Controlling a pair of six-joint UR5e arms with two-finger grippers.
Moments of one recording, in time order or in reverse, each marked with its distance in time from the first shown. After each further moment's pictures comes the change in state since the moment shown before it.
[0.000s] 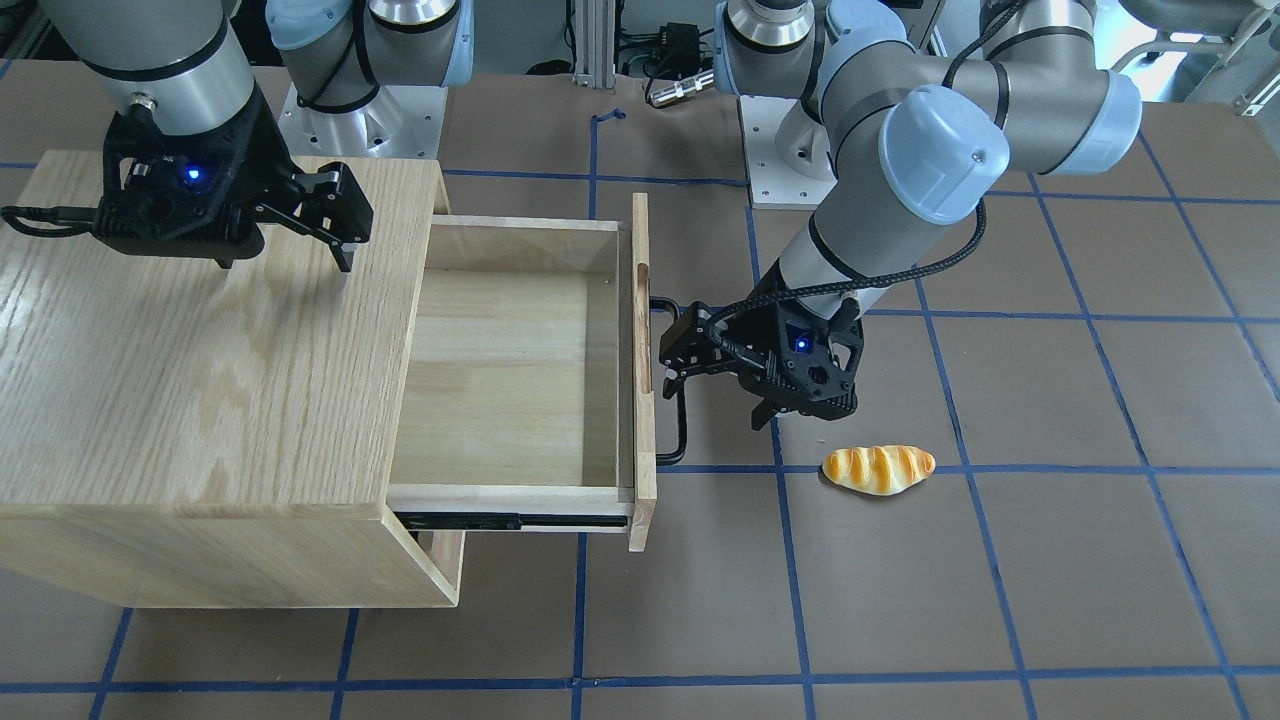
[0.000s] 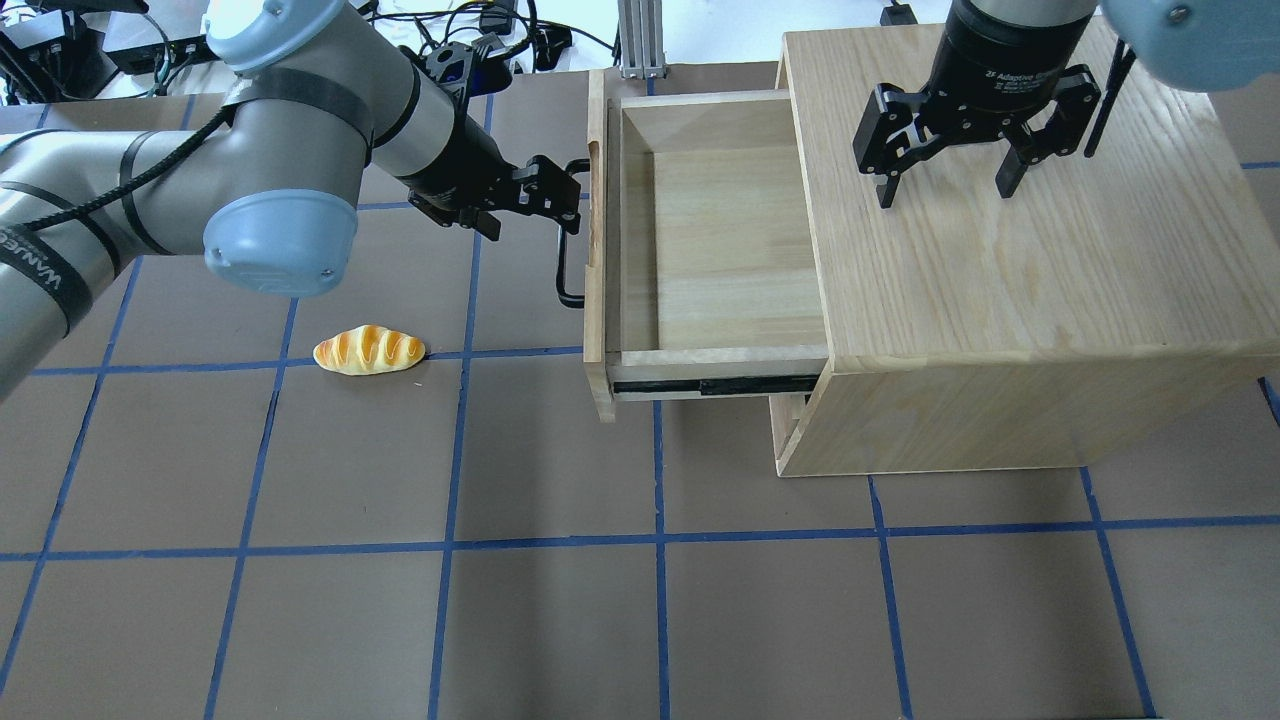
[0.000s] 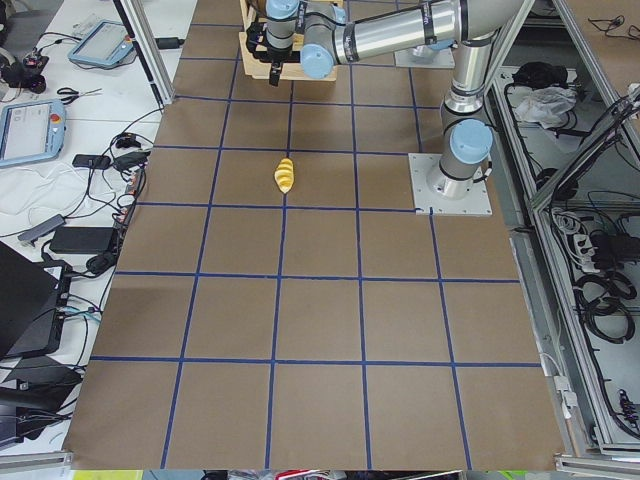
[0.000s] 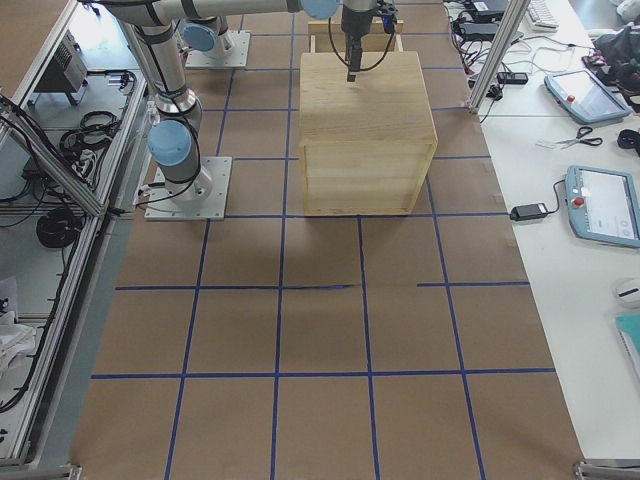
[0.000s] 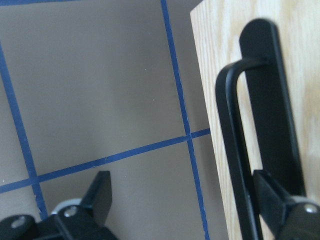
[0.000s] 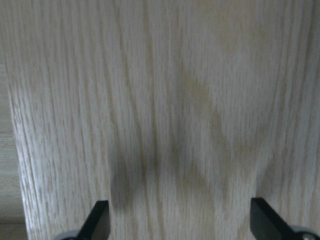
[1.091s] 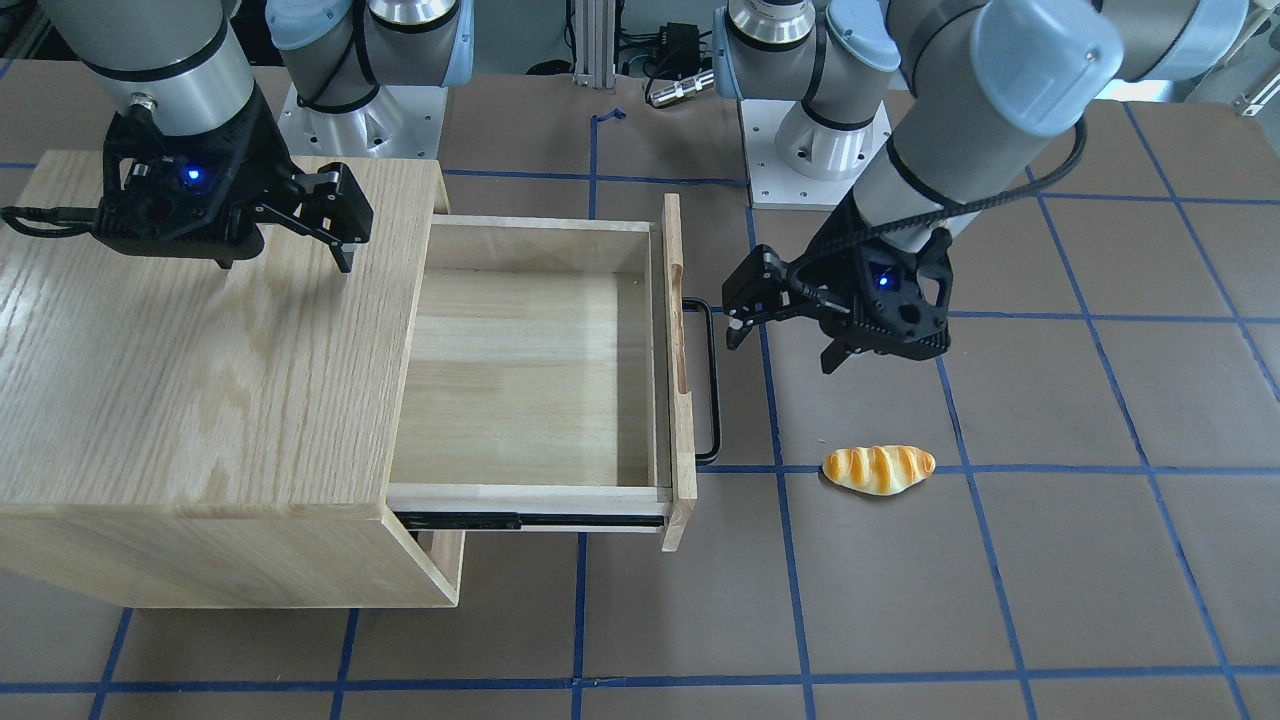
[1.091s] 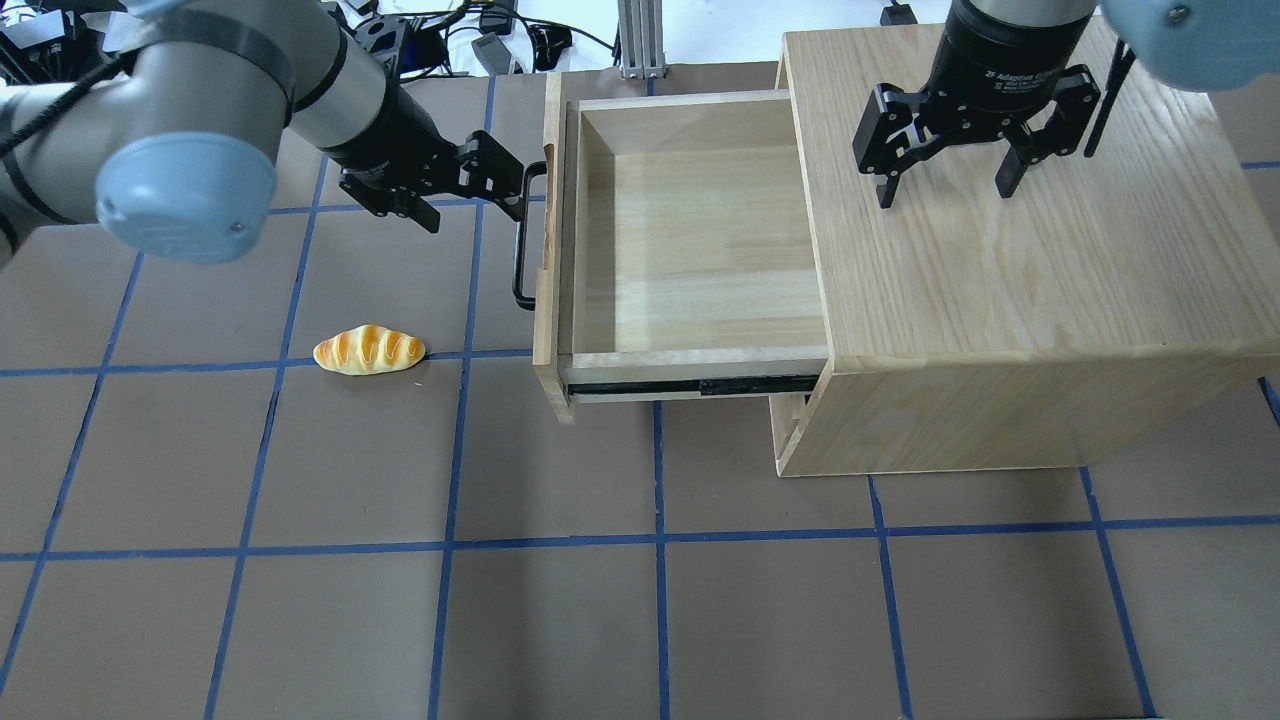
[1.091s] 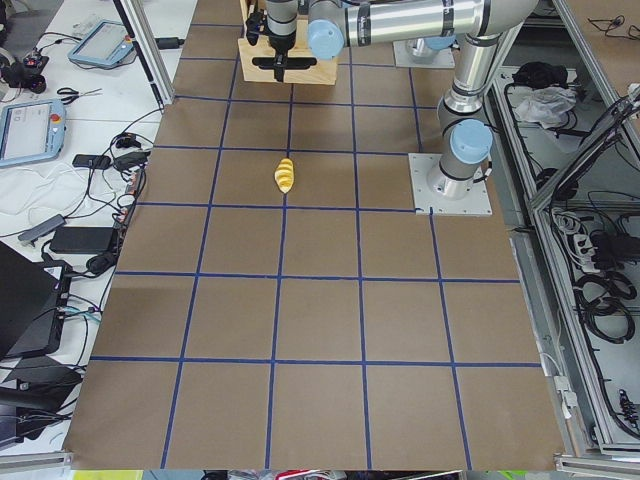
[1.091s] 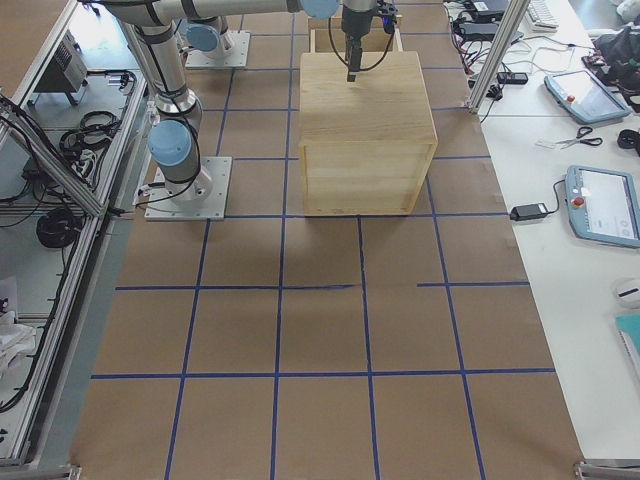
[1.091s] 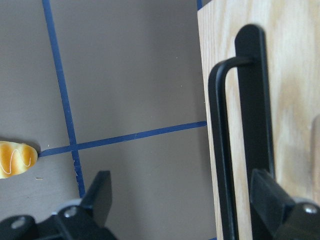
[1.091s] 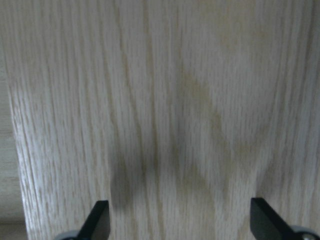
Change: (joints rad) left arm 0.060 0.099 0.132 -0.320 0.100 -0.002; right arm 0.000 0.000 0.000 0.000 0.000 0.000
